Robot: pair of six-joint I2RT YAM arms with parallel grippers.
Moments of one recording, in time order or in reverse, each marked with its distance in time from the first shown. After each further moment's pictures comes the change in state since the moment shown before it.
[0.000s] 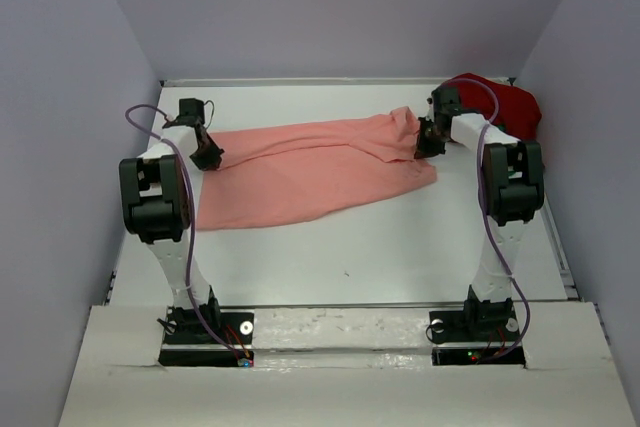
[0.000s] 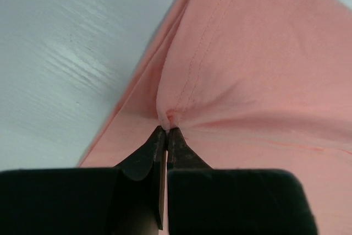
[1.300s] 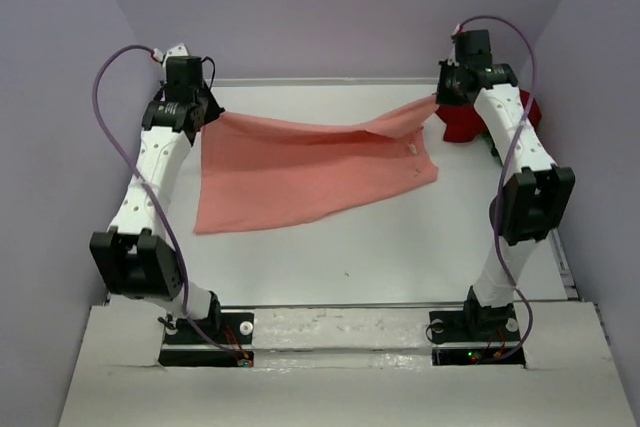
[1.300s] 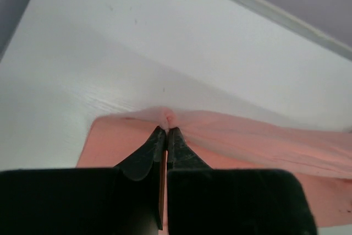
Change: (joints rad) left arm -0.152 -0.409 0.164 -0.142 -0.131 0.107; right arm 0.023 -0.174 0.344 -0.267 0.235 -0.069
